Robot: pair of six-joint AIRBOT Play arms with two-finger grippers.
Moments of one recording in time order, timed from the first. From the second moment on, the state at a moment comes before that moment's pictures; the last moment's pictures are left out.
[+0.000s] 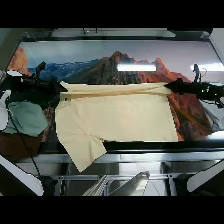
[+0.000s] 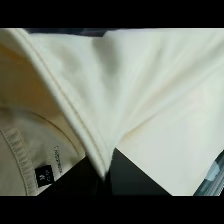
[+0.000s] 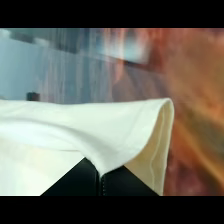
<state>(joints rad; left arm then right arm) 0.27 -2.03 1.66 0.66 -1.40 -1.02 -0.41 -1.98 1.43 -0.33 1.15 0.71</state>
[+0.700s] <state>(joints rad) 0.27 -2.03 1.56 0.66 -1.35 -1.00 -0.39 -2.01 1.43 -0.37 1.17 0.73</state>
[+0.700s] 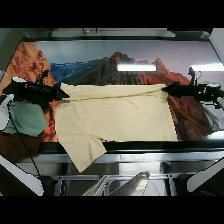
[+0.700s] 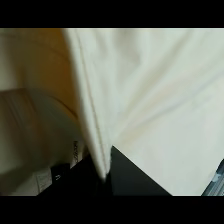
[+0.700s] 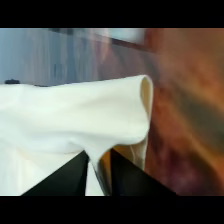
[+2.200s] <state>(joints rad) 0.33 -1.47 1.21 0.89 -1.53 -1.17 -0.60 -1.53 1.11 -0.86 1.52 1.00</state>
